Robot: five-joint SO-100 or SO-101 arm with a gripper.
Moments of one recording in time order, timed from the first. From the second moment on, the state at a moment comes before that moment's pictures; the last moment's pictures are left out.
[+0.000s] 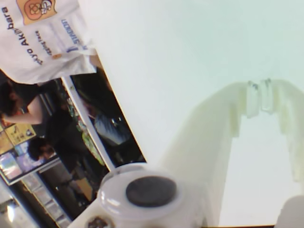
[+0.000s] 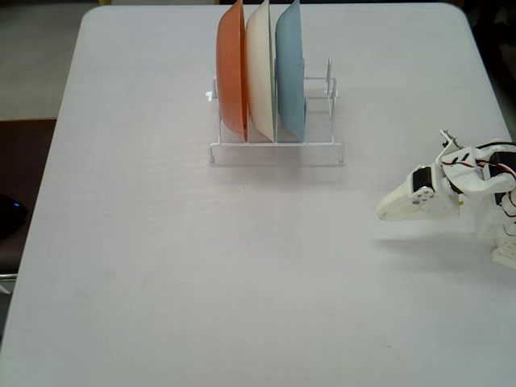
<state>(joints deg) 0.8 189.0 179.9 37.4 2.3</state>
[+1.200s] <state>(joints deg) 0.8 189.0 179.9 35.5 4.0</state>
